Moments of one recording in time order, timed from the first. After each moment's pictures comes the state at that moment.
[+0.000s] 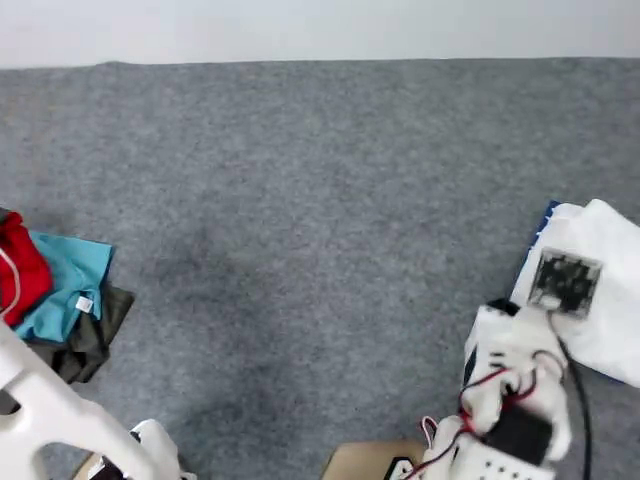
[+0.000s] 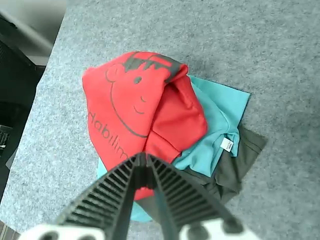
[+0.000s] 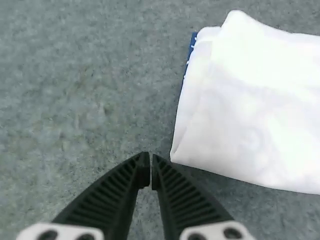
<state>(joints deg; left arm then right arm) -46.8 -30.5 -5.1 97.7 -27.8 19.0 -96.4 75.2 67.9 3.5</state>
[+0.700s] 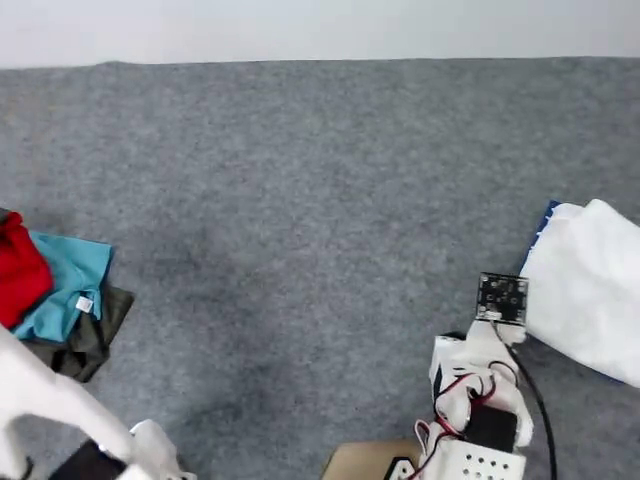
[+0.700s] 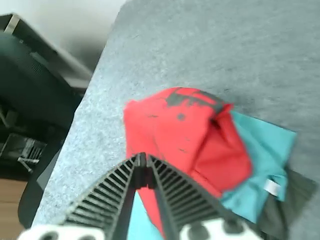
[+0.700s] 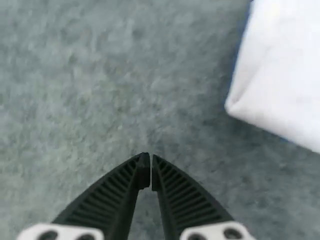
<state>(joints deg) -50.5 -20.5 -11.2 85.8 -30.1 10.0 -103.2 94.9 68.4 3.9</state>
